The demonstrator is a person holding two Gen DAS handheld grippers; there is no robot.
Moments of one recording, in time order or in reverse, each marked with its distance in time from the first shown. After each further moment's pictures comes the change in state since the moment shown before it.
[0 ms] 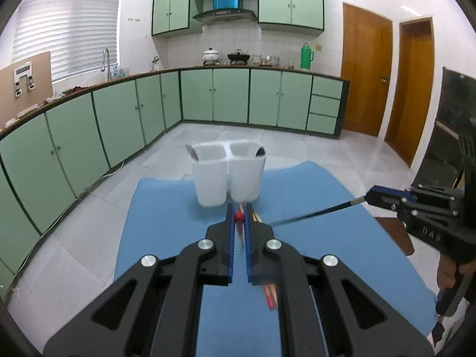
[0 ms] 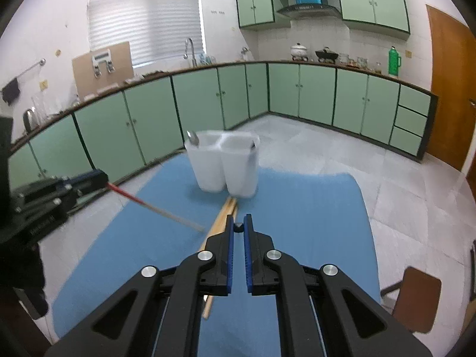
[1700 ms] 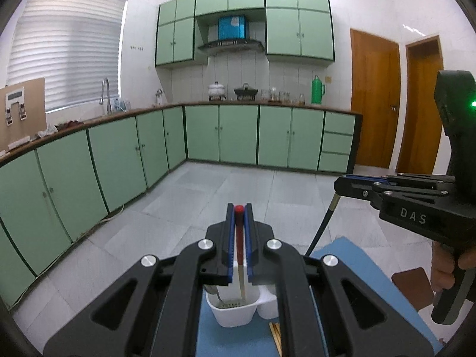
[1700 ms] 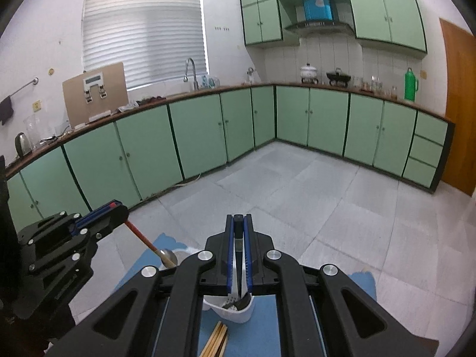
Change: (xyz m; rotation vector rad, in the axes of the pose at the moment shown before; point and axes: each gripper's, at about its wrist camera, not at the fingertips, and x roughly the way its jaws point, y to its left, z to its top) left arm 0.138 0.038 0.148 0.007 -0.153 0.033; right arm 0.132 -0.021 0.177 -0.015 -0.068 0.018
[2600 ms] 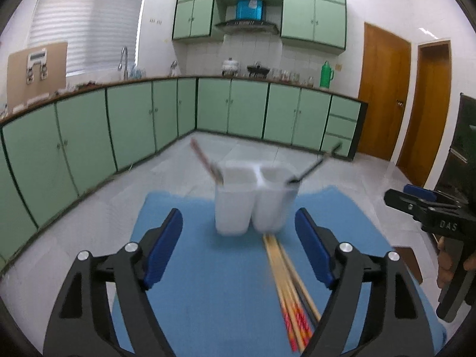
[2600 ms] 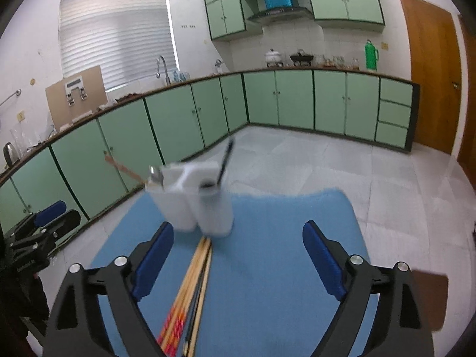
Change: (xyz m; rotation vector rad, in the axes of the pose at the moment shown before) left arm -0.103 0.013 -0.125 -0.095 0.107 0.025; right arm -0.094 -0.010 -0.151 0.132 0.020 -0.109
